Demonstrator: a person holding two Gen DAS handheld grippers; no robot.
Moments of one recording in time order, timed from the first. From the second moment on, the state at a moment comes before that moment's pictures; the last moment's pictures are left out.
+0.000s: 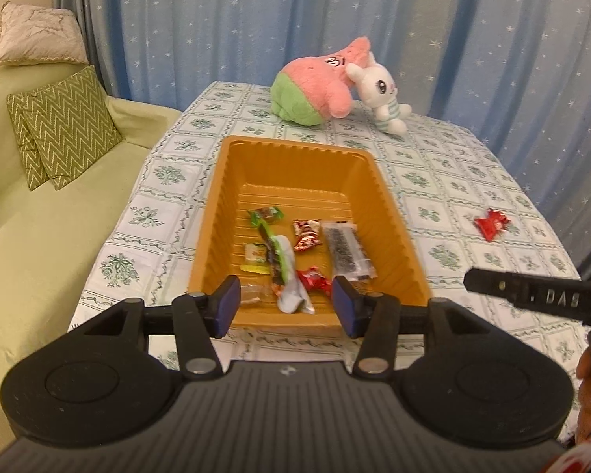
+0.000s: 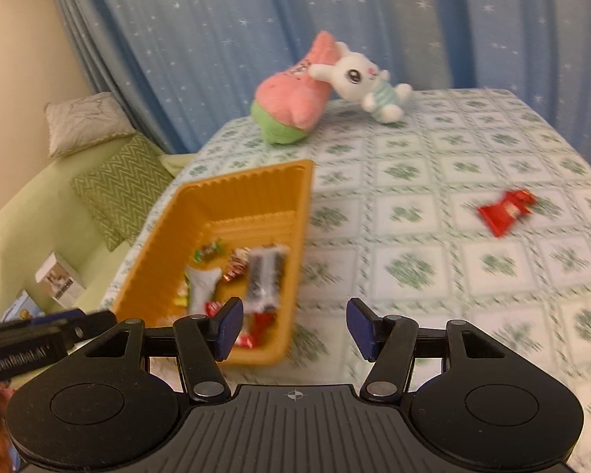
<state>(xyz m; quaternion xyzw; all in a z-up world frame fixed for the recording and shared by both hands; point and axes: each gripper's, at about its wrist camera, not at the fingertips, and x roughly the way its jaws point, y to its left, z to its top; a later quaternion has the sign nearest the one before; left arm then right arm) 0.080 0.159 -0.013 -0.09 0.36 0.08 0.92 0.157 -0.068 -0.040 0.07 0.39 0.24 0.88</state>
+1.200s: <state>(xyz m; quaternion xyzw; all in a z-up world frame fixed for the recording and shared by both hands) 0.087 0.031 0.014 -0.06 0.35 -0.03 0.94 0.120 -0.224 -0.016 0.13 0.37 0.11 0.91</state>
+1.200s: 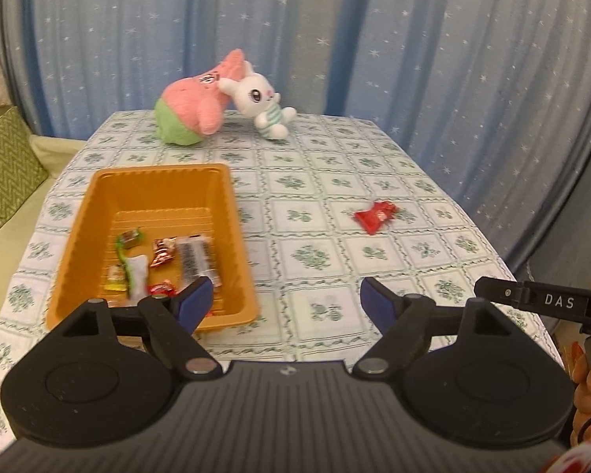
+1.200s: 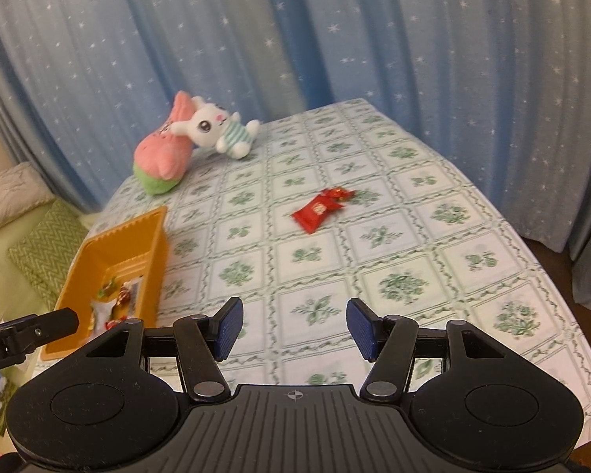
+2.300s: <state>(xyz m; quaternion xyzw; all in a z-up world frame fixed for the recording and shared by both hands) 0.190 -0.045 -0.023 -0.02 0.37 -0.10 0.92 0.193 -0.276 -0.048 0.12 0.37 0.06 0.92</state>
